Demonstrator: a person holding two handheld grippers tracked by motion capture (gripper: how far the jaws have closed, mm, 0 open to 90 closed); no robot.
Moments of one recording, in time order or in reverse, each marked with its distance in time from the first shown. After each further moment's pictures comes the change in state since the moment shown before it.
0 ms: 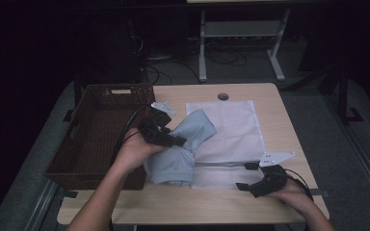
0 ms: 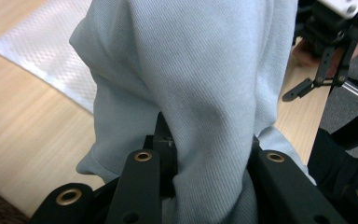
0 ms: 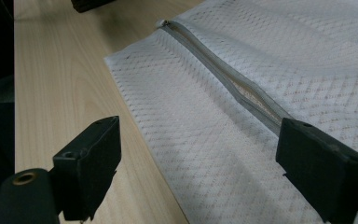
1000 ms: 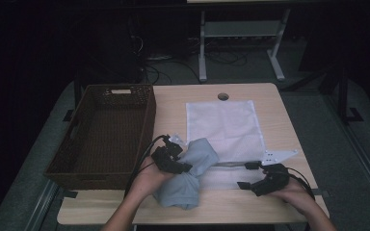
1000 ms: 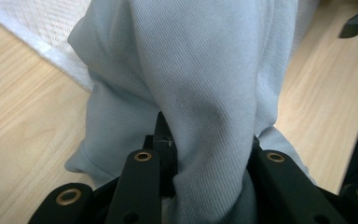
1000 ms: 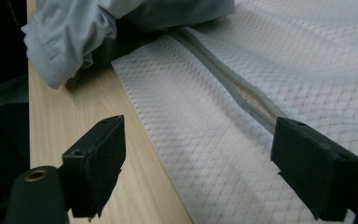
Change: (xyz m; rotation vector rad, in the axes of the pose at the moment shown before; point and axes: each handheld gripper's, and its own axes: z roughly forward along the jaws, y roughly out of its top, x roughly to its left) left arm -0.019 -0.057 0.076 0.086 0.046 -0.037; right arm -0.002 0.004 -0.007 -0.002 0.029 0.000
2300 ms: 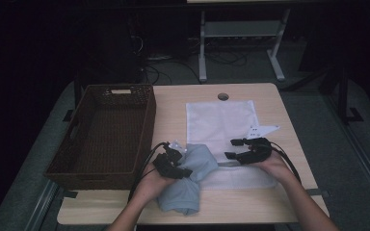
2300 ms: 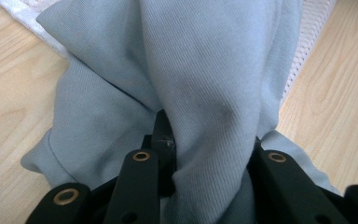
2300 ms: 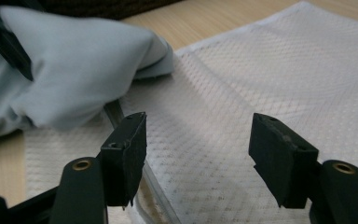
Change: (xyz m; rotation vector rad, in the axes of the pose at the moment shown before) left arm 0.008 -0.020 0.026 -0.004 -0.030 -0.046; right arm -0.055 0.049 0.042 -0.048 -0.059 -0.081
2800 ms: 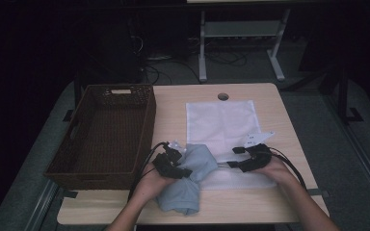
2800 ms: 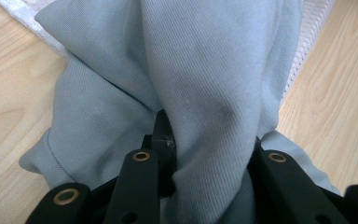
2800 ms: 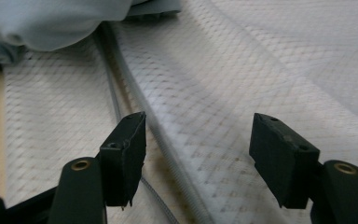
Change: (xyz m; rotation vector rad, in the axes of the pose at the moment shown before) left arm 0.002 0.000 0.000 0.002 -0.010 -0.004; right arm 0.000 -0.023 0.009 0.127 0.008 -0.054
